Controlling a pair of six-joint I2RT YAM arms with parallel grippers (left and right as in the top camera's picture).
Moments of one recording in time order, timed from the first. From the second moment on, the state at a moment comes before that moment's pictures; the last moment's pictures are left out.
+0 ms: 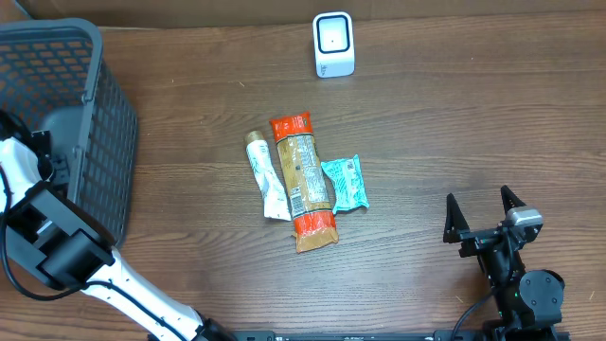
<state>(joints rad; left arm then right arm) 0.77 2.27 1.87 -0.88 -0.21 0.44 0.12 0.02 0.02 -0.03 -0.06 0.12</state>
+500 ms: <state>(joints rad) 0.53 1.69 2.17 -1.06 0.03 0.03 0.12 0.02 0.02 -0.03 -0.06 0.12</state>
